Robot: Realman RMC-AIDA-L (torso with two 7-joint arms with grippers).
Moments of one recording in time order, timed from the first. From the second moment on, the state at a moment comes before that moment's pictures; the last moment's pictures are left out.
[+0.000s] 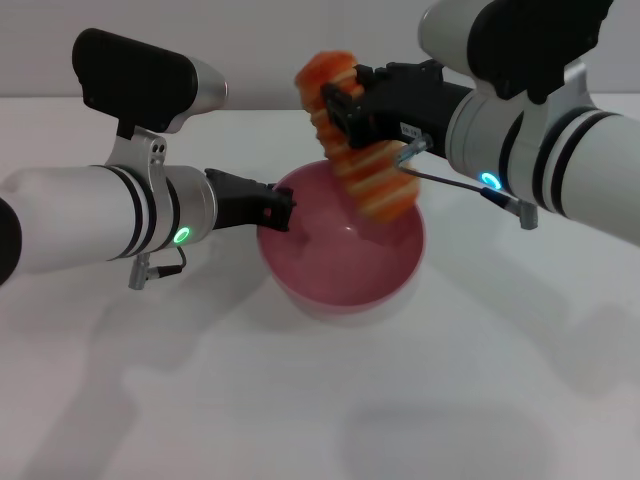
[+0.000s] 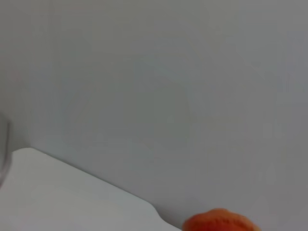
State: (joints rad) left arm -0.36 -2.06 1.83 1.39 -0.59 -0.71 0.19; right arm 0.32 2.08 -1.99 -1.61 0.32 0.54 0.00
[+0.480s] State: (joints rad) left arm -0.36 -2.06 1.83 1.39 -0.59 -0.71 0.20; right arm 0.32 2.08 -2.01 -1.61 0.32 0.52 0.00
